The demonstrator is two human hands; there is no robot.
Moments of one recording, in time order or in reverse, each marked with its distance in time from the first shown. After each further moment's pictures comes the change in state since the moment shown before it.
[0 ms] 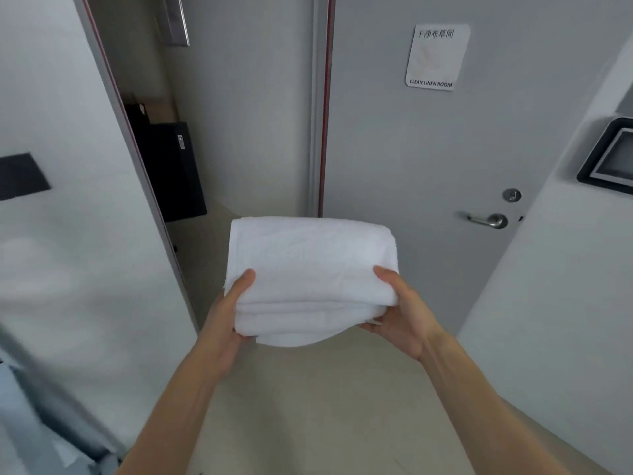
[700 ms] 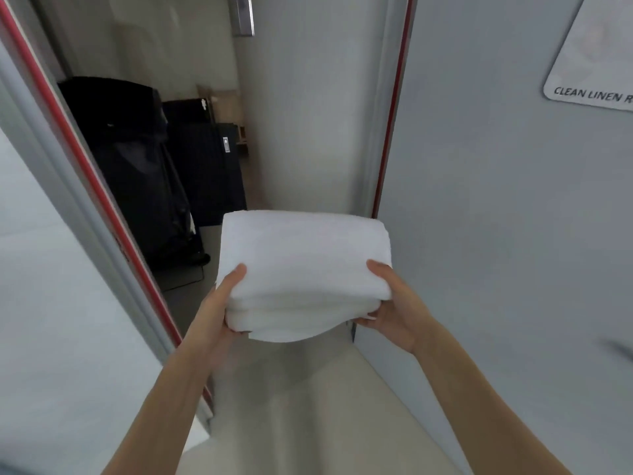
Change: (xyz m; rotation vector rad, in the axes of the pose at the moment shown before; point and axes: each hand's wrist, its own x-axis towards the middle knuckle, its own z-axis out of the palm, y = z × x) left_hand 0.378 0.069 0.060 0.029 0.238 0.090; right_hand 0.446 -0.150 -0.046 -0.051 -0.203 0.140
